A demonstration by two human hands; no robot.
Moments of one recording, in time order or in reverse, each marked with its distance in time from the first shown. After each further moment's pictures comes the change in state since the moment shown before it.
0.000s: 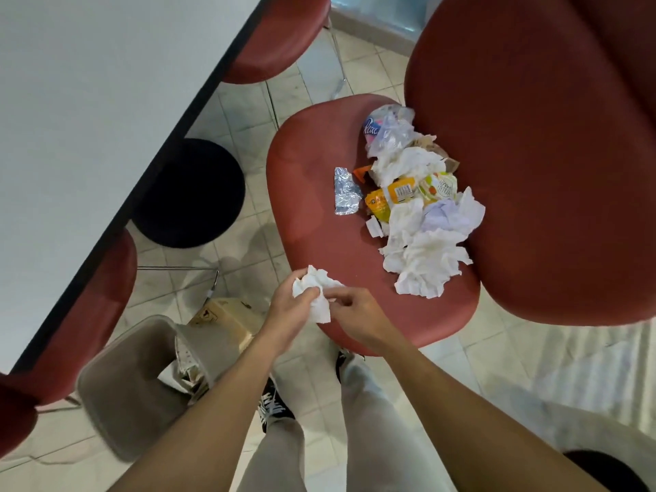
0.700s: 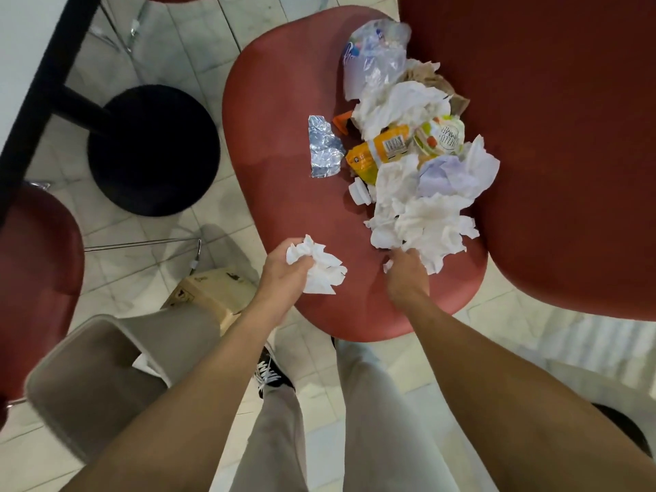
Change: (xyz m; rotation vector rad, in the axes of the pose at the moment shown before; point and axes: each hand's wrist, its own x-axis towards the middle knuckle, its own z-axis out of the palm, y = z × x) left_hand 0.062 -0.007 0.052 0.219 0.075 -0.059; right_hand 0.082 0.112 -0.091 -0.635 0.310 0.385
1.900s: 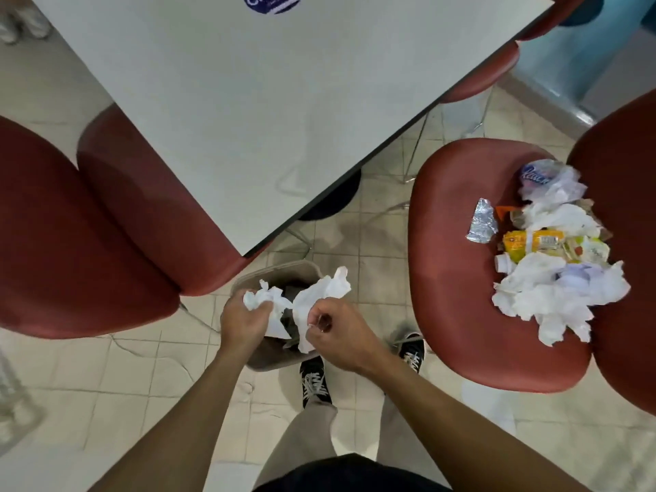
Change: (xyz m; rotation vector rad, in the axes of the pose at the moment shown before) left_hand -0.162 -0.146 -0.305 -0.113 0.648 -0.143; right_hand -0.314 -0.256 0.094 0.137 -0.443 -0.833
